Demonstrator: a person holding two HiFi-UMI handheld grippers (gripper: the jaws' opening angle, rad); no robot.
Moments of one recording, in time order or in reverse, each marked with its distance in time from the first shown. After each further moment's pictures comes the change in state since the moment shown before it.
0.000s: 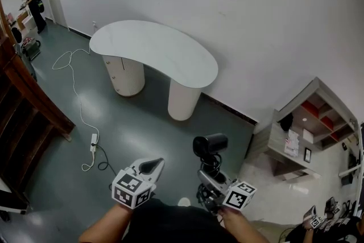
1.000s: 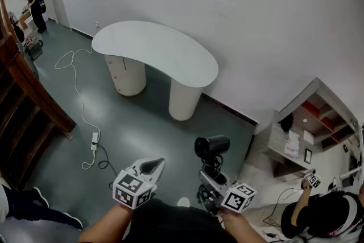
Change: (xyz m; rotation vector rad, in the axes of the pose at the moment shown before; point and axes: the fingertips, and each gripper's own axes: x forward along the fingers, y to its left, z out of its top) left arm -0.002 -0.021 -0.003 0.018 -0.010 0.014; right arm -0.023 -0.005 -0.007 -0.031 0.004 -0.051
